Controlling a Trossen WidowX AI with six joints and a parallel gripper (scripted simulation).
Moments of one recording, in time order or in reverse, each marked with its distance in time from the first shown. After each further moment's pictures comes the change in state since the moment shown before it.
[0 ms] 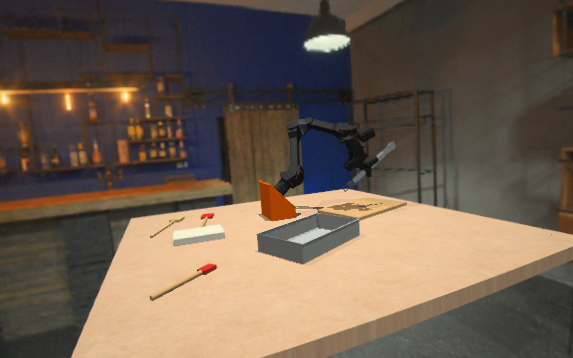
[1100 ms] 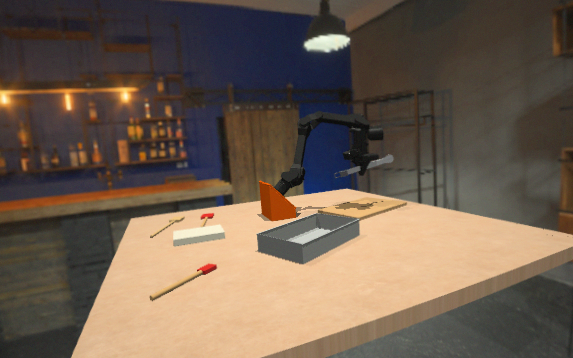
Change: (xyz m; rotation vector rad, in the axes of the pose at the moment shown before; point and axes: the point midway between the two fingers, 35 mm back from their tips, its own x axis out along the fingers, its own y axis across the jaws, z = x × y) arm -0.017 -0.020 0.007 -0.111 -0.470 -0.004
